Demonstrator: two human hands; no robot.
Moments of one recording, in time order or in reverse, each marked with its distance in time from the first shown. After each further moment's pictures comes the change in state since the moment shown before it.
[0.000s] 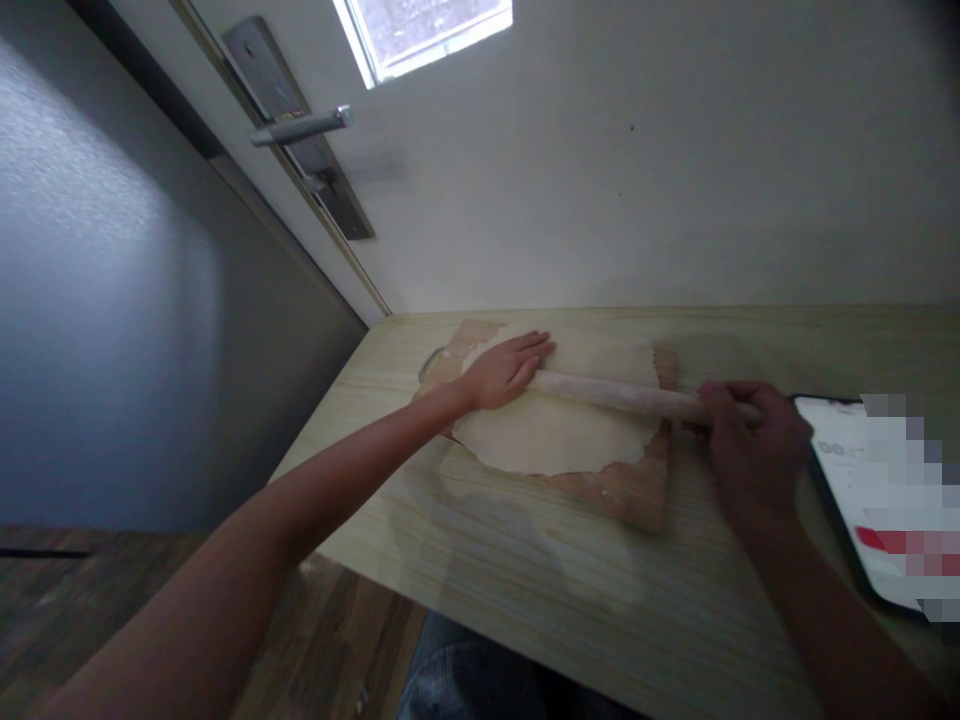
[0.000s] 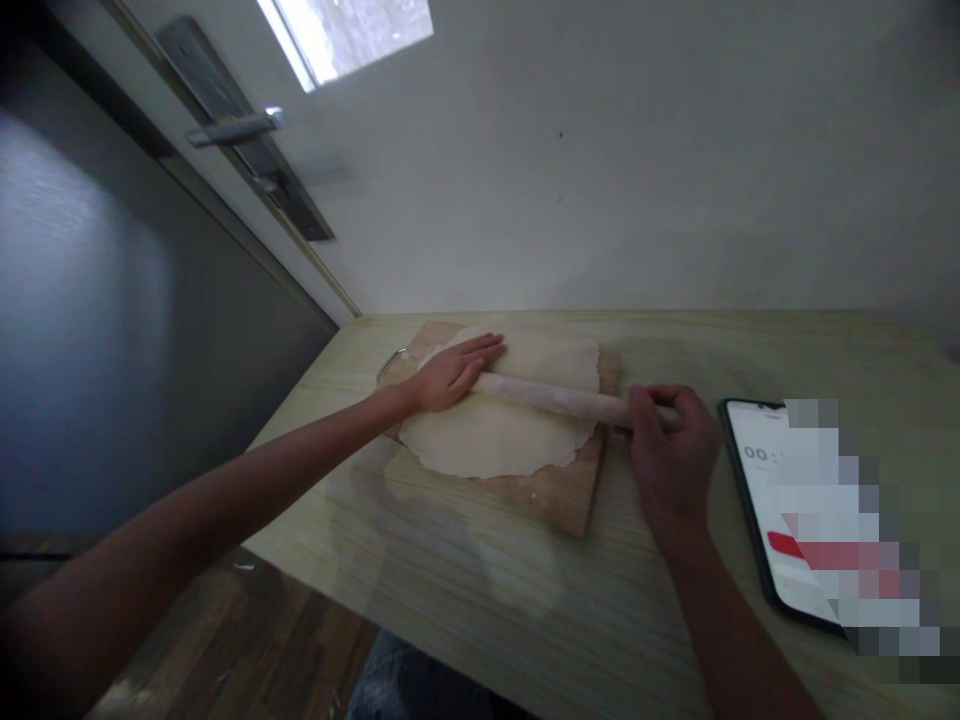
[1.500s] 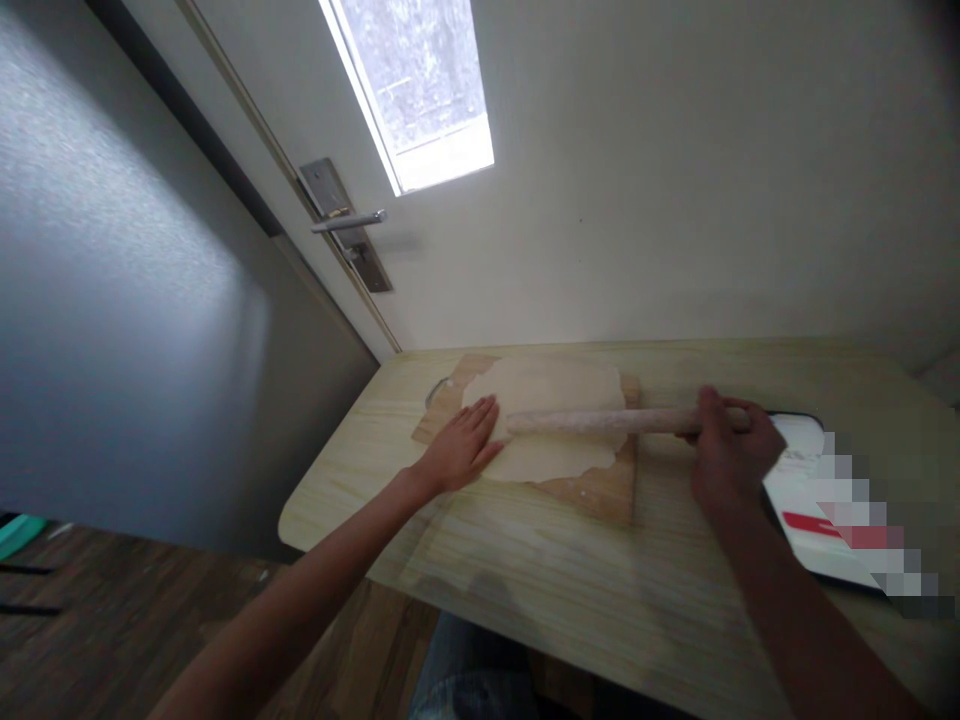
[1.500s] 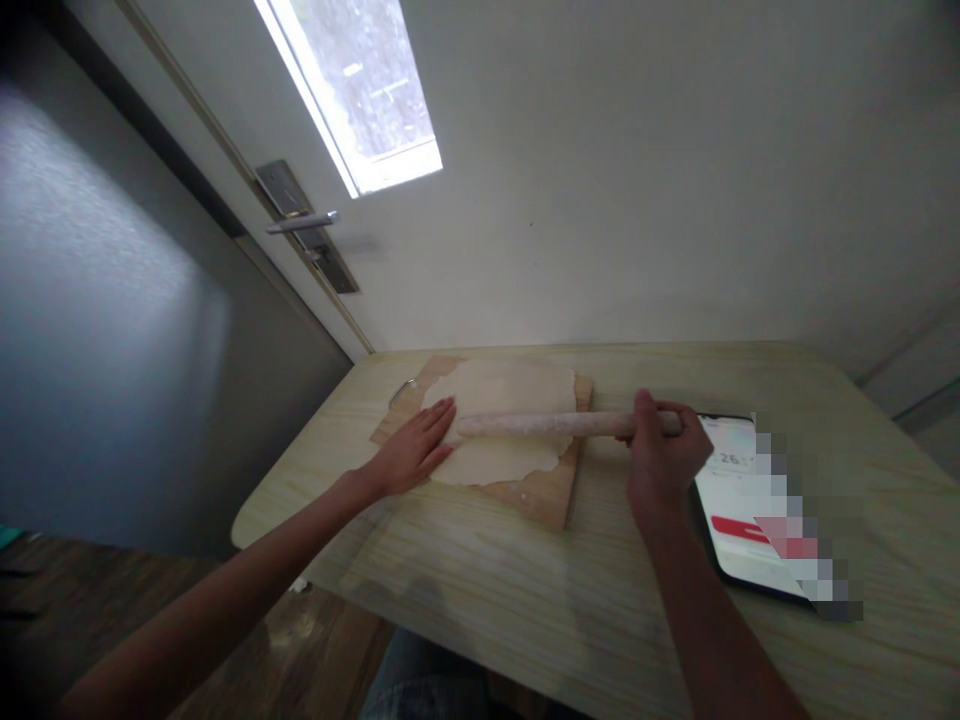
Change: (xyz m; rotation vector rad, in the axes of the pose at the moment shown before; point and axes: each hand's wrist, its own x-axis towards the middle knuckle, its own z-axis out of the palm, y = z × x) left_hand -0.084 0.038 -0.006 0.253 -0.100 -0.221; right_hand 0.008 -0.007 -0.006 0.369 0.250 0.235
